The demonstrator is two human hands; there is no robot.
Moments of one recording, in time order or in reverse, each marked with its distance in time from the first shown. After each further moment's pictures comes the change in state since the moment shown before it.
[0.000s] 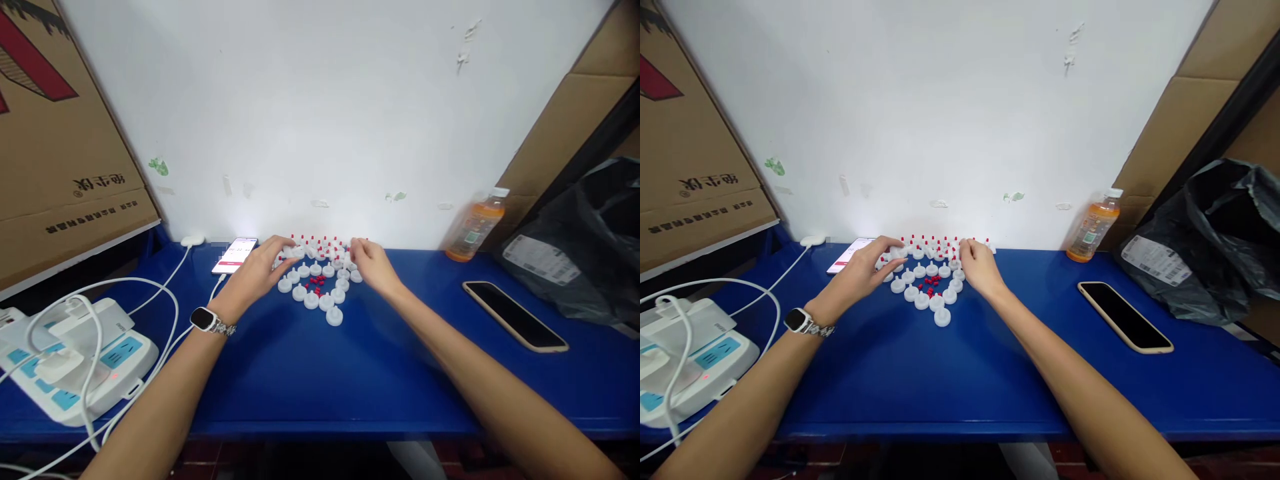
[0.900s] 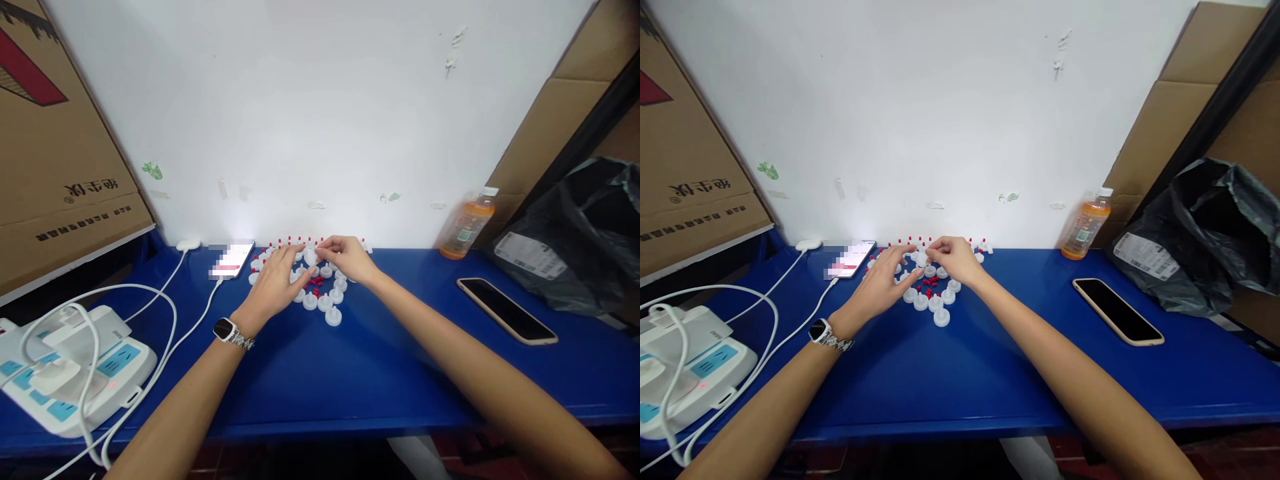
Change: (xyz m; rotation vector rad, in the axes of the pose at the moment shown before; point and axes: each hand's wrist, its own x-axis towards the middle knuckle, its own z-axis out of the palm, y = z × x) left_hand -0.004 0.011 0.030 -0.007 0.017 -0.085; right_hand 0.024 -0.006 0.020 0.357 -0.261 -0.080
